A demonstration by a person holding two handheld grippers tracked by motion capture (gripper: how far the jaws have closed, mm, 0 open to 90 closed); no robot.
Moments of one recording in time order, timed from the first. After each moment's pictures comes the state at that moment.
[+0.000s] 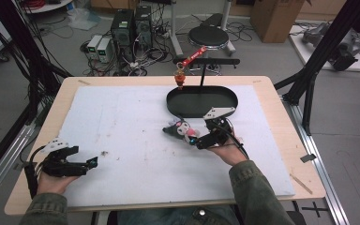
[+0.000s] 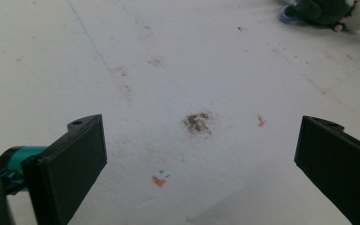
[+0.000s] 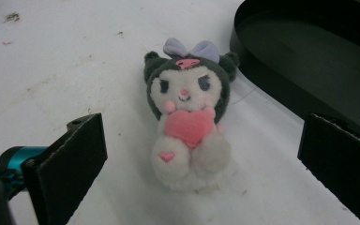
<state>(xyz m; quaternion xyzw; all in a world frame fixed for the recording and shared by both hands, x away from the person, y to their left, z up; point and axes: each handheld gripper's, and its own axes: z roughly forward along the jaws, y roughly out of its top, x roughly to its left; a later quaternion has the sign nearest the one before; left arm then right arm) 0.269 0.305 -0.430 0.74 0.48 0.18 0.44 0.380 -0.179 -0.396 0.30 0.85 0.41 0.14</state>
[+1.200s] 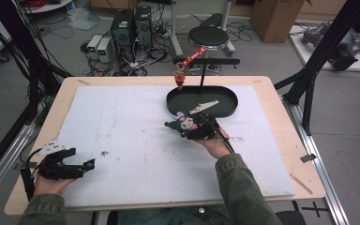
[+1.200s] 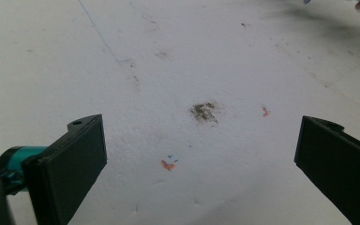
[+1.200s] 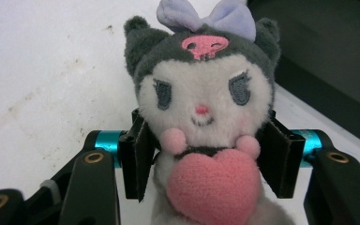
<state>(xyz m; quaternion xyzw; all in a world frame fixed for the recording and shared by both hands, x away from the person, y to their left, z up) 0.266 0.311 -0.433 0.74 0.48 0.18 0.45 0.403 -0.146 -0.401 0.35 0.86 0.36 0.11</state>
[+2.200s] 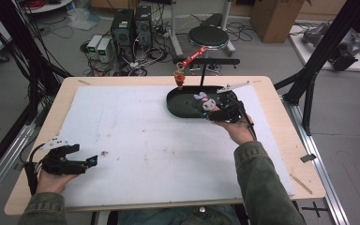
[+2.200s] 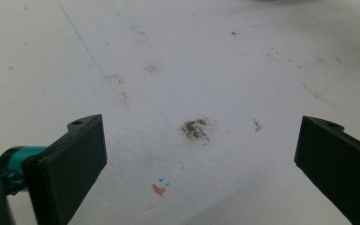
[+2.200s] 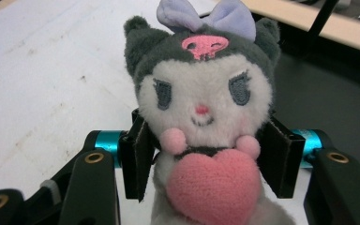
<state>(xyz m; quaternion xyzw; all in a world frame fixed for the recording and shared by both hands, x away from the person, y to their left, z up) 0.276 0.307 -0.427 0.74 0.47 0.16 0.46 0.416 -0.208 -0.335 0.40 0.82 0.39 0.13</state>
